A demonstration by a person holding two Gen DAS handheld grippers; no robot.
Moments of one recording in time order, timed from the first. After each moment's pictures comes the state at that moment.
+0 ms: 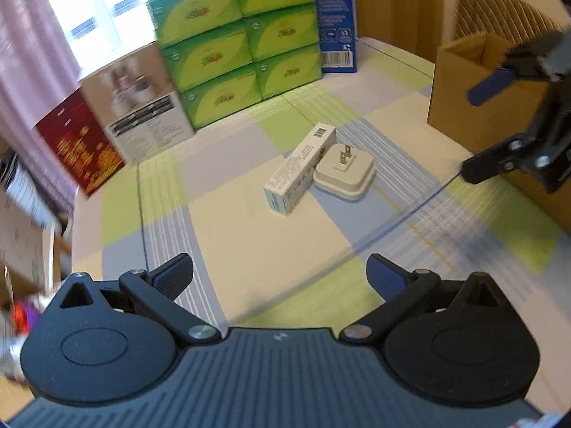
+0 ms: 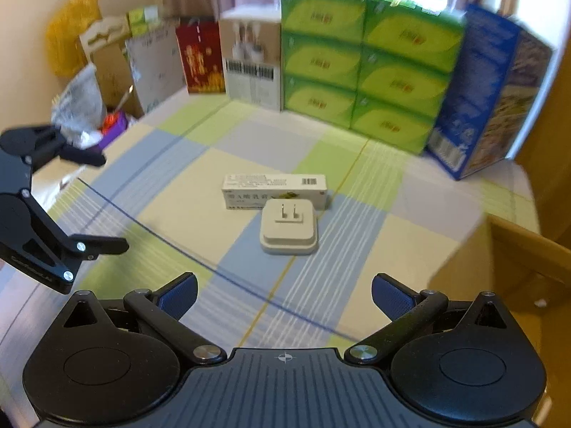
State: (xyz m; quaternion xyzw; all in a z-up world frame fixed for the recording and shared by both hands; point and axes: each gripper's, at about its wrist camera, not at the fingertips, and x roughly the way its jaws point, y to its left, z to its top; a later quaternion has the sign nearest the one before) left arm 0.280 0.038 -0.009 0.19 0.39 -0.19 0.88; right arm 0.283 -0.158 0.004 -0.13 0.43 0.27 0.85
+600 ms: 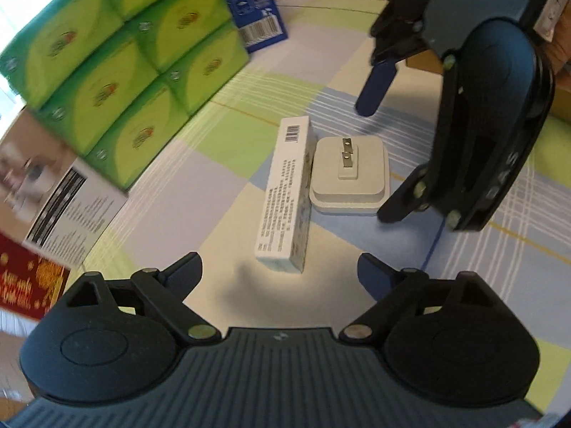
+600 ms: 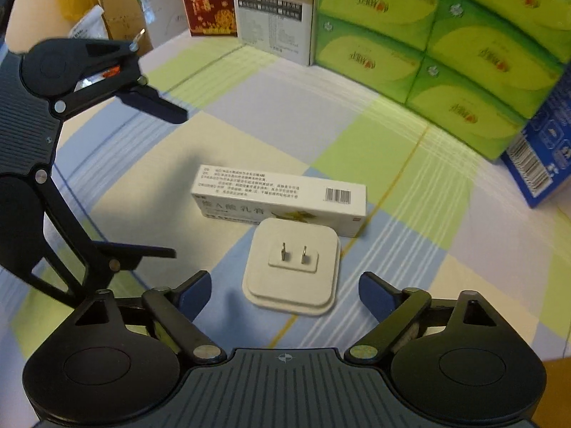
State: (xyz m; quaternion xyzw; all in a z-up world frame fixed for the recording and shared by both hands) left arm 0.373 -0.002 -0.062 0.35 0.37 -0.32 0.80; right arm 0.380 -0.101 -0.064 -0.19 0.49 0.31 0.79
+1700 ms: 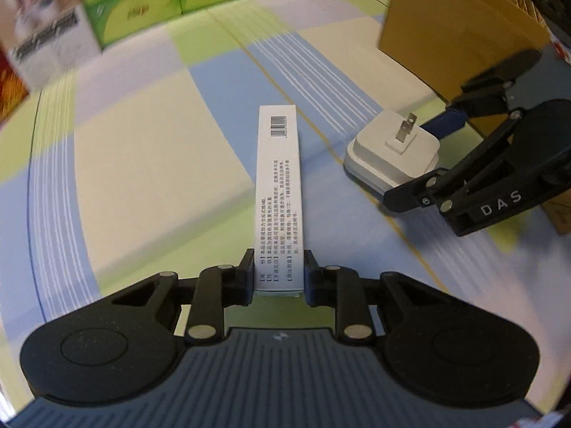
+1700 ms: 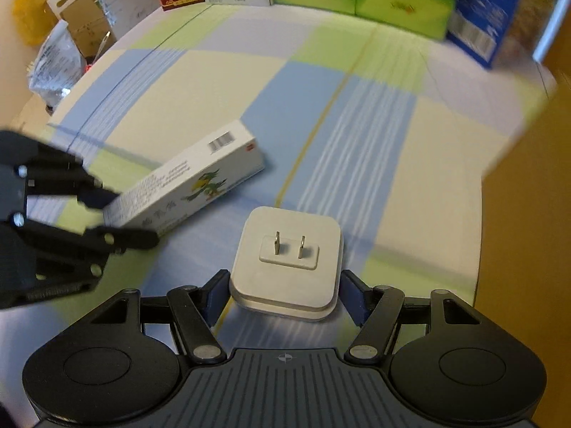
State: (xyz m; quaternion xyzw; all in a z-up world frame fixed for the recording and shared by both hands) left arm 0.266 -0.015 -0.075 0.14 0.51 -0.24 0.81; right arm 0.275 -0.160 -0.072 -0.10 0.54 0.24 0.80
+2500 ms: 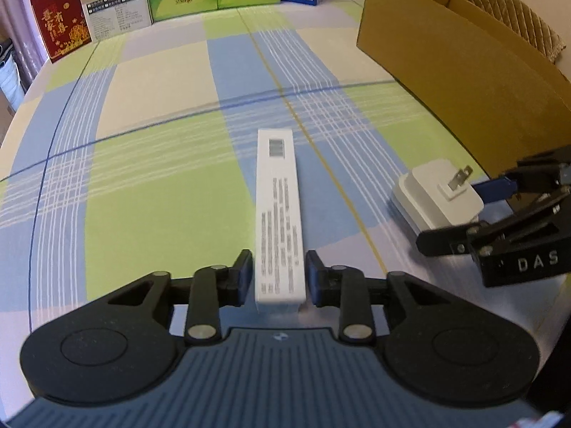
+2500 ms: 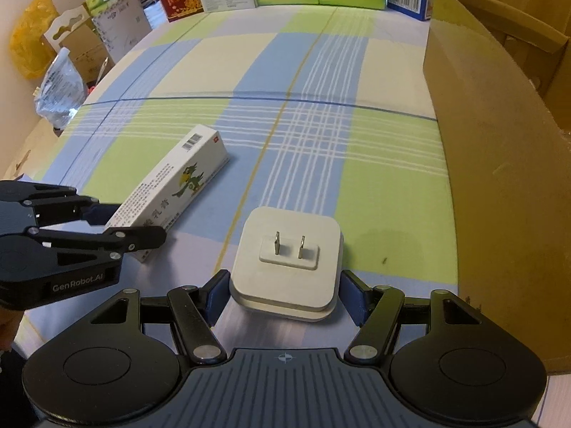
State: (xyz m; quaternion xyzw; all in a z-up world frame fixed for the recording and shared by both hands) left arm 0.138 -0.030 -0.068 0.07 0.48 -0.16 0.86; right arm 0.128 -0.208 -0.065 -0.04 0.52 0.20 0.83
